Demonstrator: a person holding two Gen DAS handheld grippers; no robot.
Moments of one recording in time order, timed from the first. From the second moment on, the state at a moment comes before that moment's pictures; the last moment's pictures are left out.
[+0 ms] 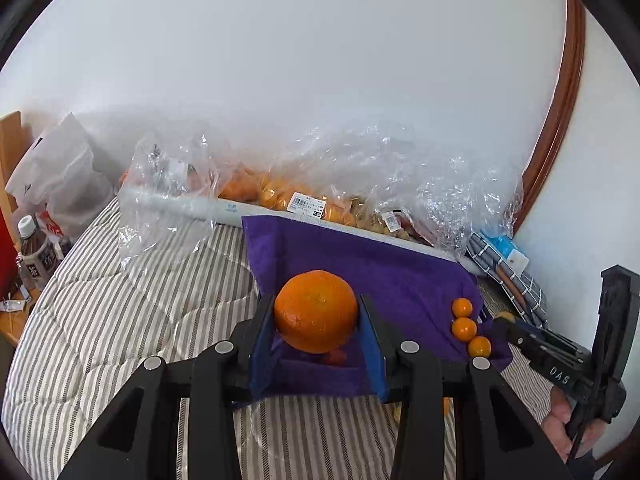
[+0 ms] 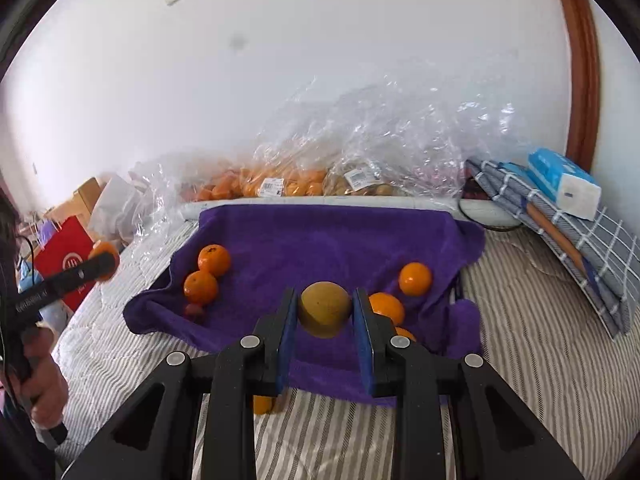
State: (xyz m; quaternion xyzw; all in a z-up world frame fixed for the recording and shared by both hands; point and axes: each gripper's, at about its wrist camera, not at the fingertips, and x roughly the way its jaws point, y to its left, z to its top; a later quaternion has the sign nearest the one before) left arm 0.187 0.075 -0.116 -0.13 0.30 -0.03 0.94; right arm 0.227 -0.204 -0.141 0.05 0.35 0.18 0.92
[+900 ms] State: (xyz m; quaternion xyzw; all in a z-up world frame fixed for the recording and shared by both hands) left arm 0.250 0.012 -0.173 -0.11 0.39 -0.10 0.91; right arm 0.254 -0.207 -0.185 0.08 0.42 0.17 0.89
